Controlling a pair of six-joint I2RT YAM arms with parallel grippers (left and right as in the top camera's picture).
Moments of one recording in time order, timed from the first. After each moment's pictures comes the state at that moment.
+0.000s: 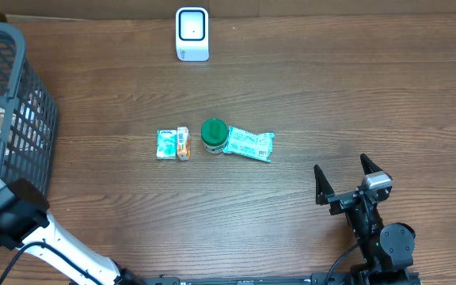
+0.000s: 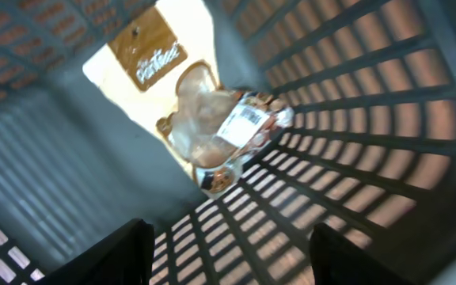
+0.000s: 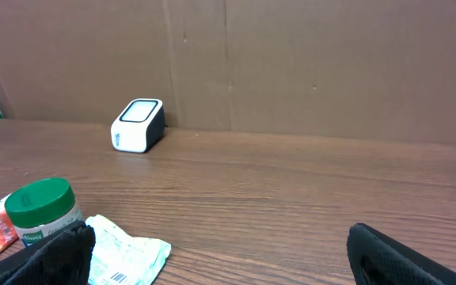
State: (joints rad) left arm 0.71 2.18 2.69 -1.66 0.12 -0.33; right arm 0.12 0.01 0.02 -0.02 -0.12 0.04
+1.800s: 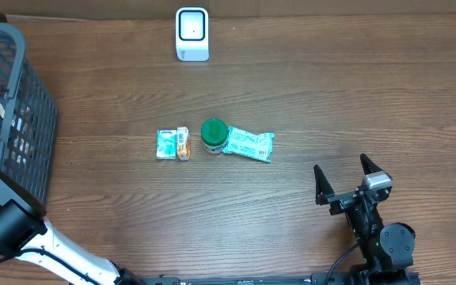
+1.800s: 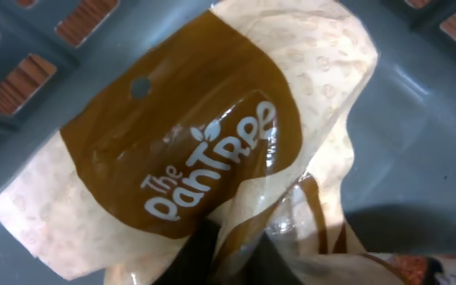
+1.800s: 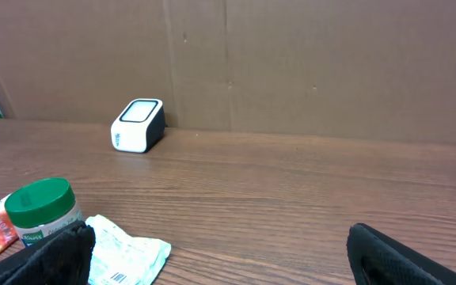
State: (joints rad) left arm 0.76 2.13 1.56 -0.47 0.02 0.03; right arm 0.12 0.01 0.02 -0.02 -0.12 0.04
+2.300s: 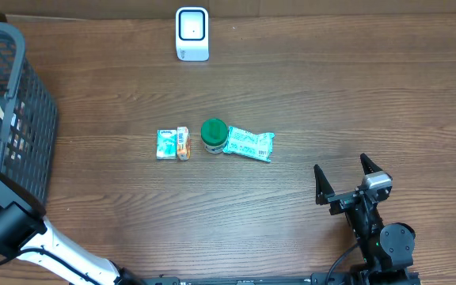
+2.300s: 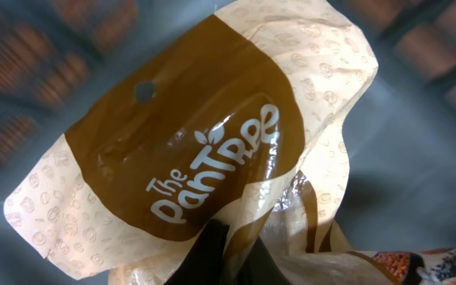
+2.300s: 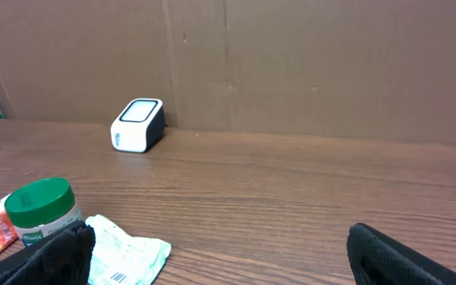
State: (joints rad) left arm 0.76 2.13 1.75 -0.70 0.03 0.00; right arm 0.12 0.01 0.02 -0.02 -0.12 0.04
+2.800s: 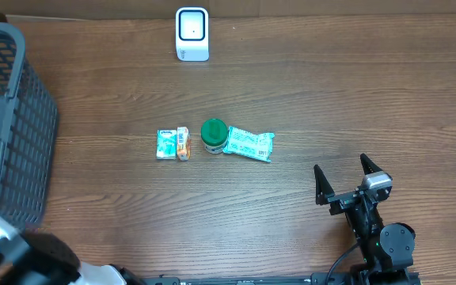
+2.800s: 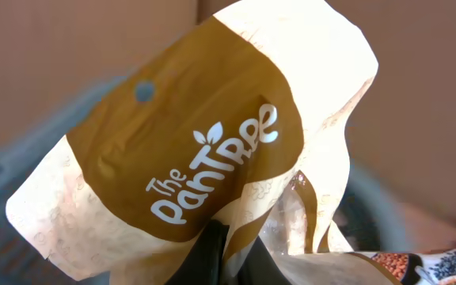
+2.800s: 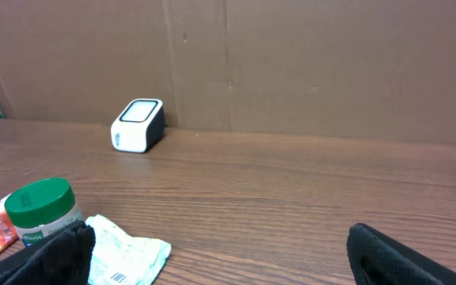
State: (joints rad) left arm 0.77 1.69 1.84 -0.65 0.29 -0.01; right arm 0.12 0.01 0.02 -0.02 -0.12 0.04
